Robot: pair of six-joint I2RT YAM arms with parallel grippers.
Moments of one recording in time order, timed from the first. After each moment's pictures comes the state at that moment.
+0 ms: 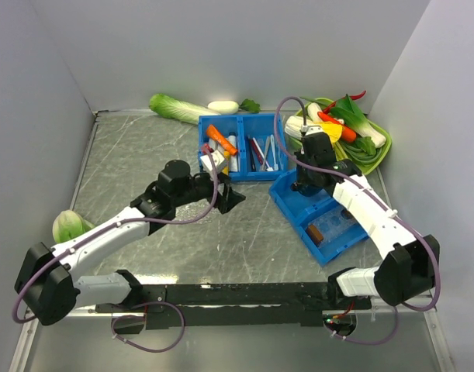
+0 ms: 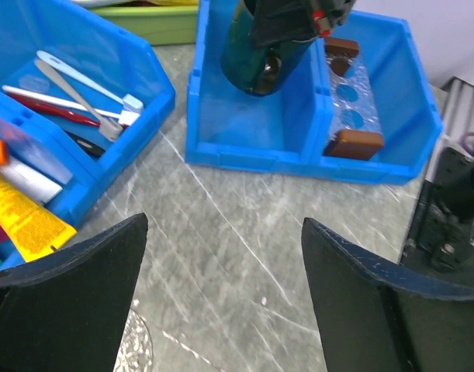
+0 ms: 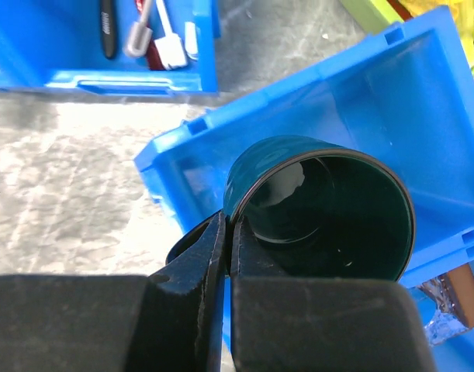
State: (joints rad) left arm -0.71 1.18 0.84 0.13 0.36 -0.09; right arm 0.35 1.31 1.13 -0.63 0.22 0.20
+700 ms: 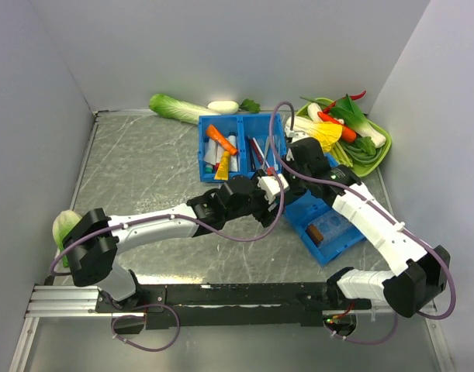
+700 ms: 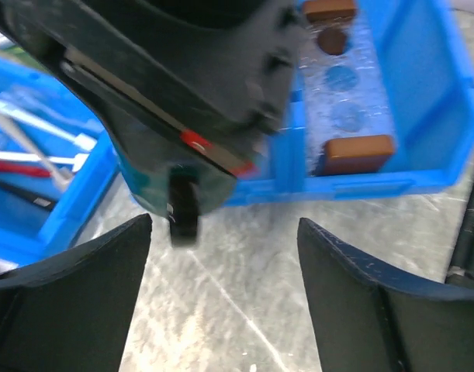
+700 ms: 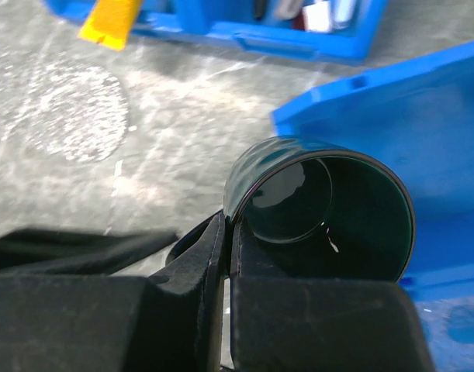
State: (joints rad) left arm -1.07 1.55 1.08 0.15 0.00 0.07; right arm 0.52 1.23 1.17 -0.71 0.07 0.34
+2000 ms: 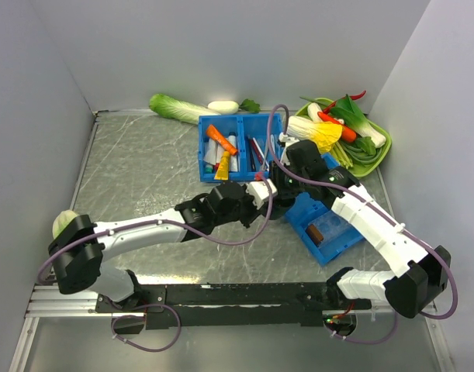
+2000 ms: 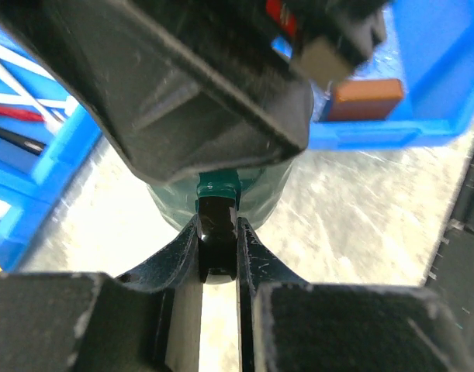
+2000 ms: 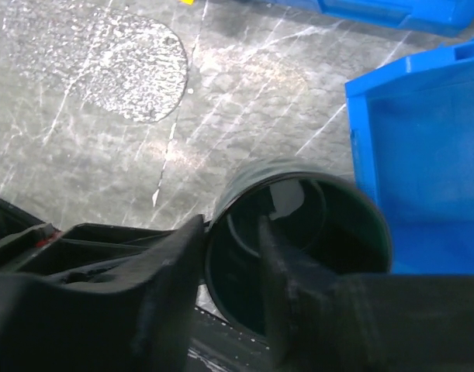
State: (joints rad) left arm -1.06 1.46 0.98 0.09 -0.01 0.05; right arm 0.55 1.23 1.17 -0.73 -0.07 0.38
